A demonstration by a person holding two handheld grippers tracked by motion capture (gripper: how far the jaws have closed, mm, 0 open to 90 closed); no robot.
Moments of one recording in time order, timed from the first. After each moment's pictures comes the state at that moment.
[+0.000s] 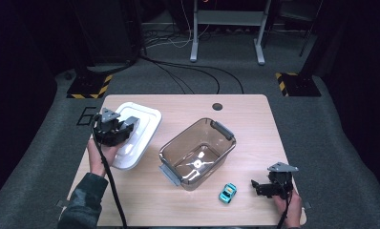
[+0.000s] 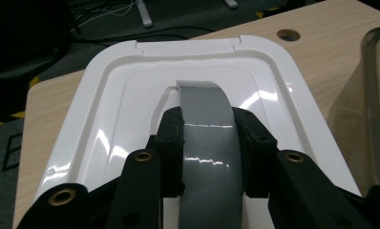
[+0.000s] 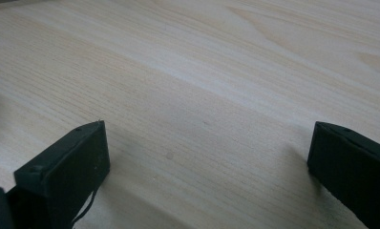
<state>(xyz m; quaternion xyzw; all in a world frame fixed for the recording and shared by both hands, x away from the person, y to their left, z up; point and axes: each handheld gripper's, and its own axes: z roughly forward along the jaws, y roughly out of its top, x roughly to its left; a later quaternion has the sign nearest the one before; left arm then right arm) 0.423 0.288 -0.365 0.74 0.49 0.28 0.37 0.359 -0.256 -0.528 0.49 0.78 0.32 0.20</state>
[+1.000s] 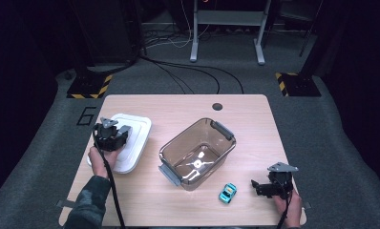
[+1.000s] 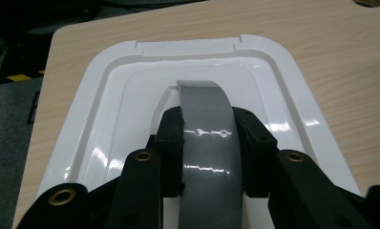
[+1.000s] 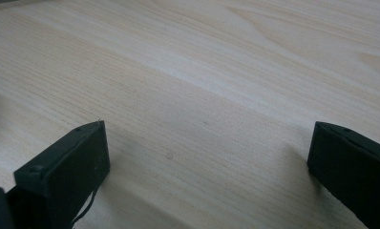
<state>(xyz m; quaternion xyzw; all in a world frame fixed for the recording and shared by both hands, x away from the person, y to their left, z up) 0.440 0.305 -0.420 0.71 0.56 0.28 0.33 0.359 -0.256 -0.528 0.49 0.78 0.32 0.20</state>
